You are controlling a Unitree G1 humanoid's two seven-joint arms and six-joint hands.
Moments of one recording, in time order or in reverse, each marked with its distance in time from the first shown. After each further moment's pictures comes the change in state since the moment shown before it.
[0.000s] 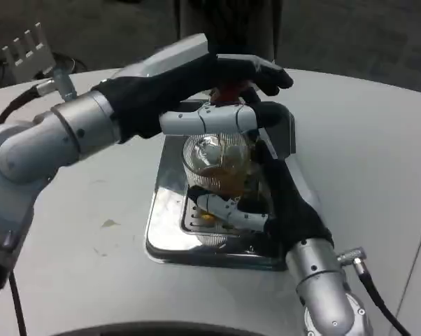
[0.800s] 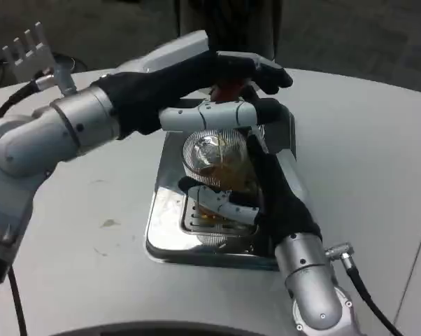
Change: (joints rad) left arm -0.020 0.003 0.001 0.011 0.001 0.005 -0.019; right arm -0.048 0.022 0.001 0.082 0.037 -0.040 -0.036
